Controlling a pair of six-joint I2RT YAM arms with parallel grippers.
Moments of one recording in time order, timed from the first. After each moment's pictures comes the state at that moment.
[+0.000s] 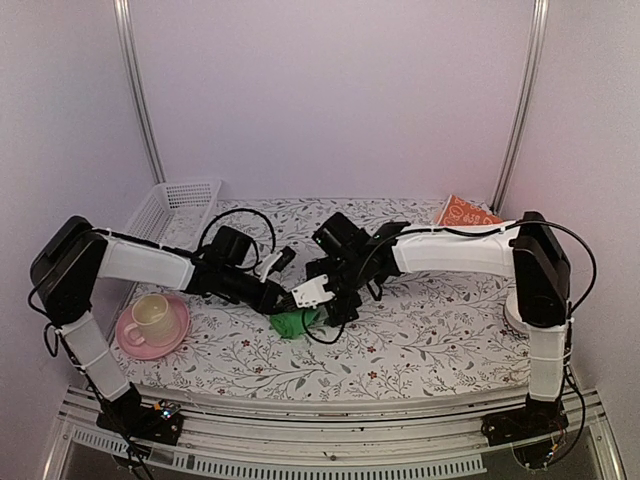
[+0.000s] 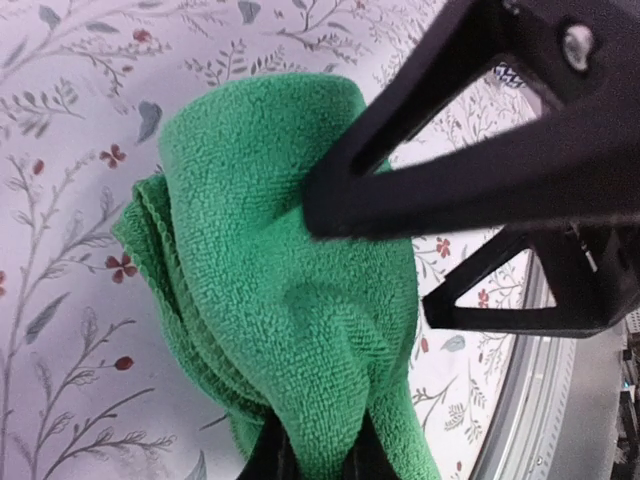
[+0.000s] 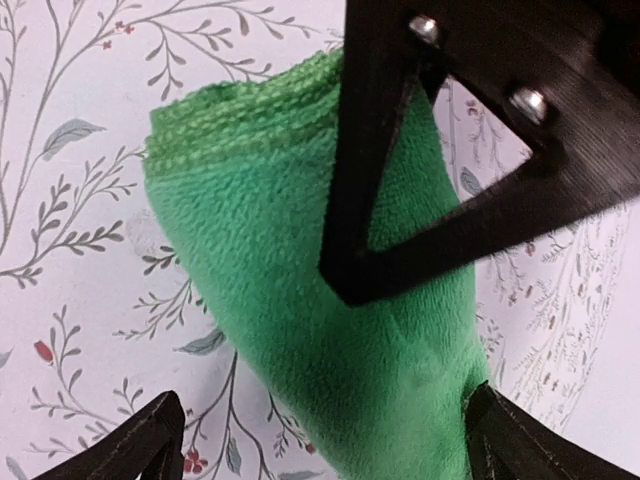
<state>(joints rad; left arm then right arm) -0.61 1.75 0.89 0.02 0.62 -0.13 0.96 2.08 1.61 -0.55 -0.06 -1.12</state>
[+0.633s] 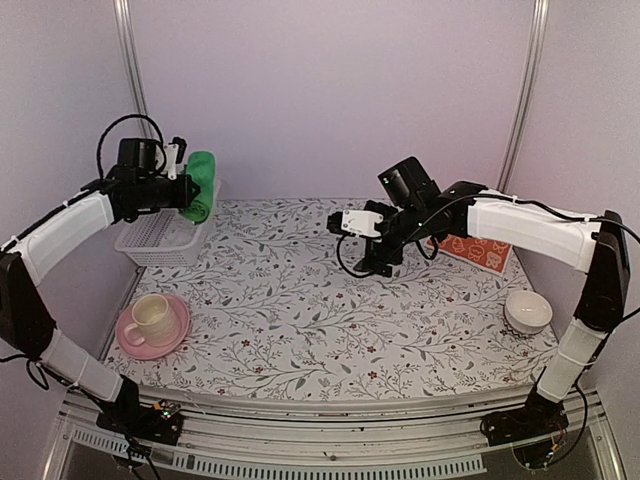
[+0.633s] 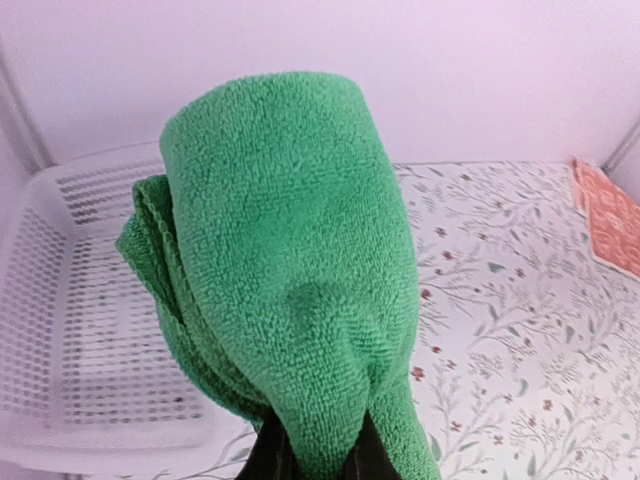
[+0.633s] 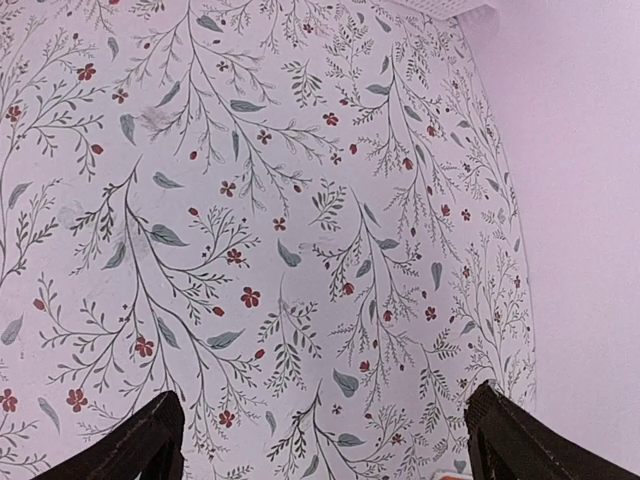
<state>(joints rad) -0.19 1.43 1.23 -0.32 0.12 -0.09 0.78 1.73 1.50 -0.56 -0.07 -0.79</state>
